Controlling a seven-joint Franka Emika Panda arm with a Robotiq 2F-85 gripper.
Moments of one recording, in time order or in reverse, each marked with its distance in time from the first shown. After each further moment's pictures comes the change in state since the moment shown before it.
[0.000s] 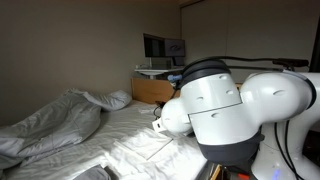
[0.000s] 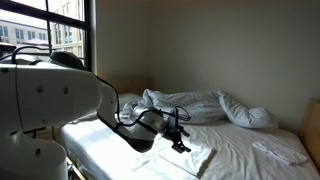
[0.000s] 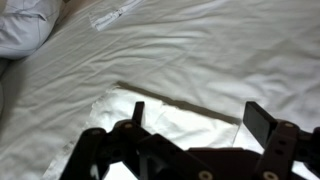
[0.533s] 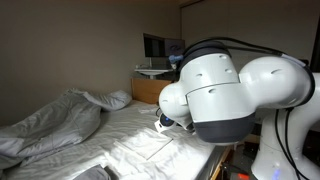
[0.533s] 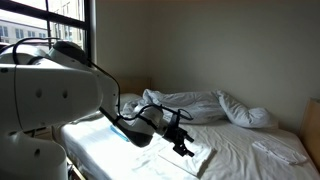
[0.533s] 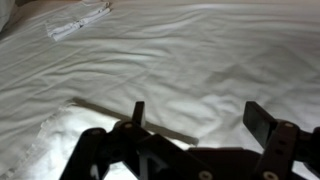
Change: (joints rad) arm -0.028 0.116 -0.005 0.007 -0.185 -0.227 0.000
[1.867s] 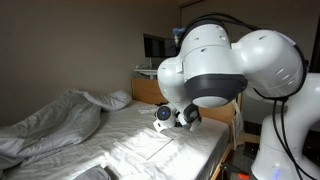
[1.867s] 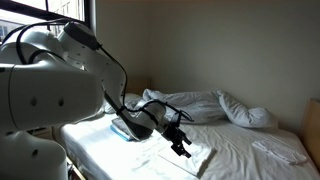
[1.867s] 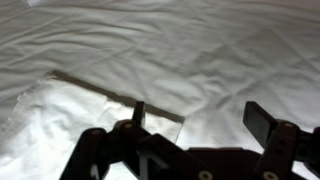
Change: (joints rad) arm -0.112 0.210 0.037 0.034 -0.184 -0.079 -0.054
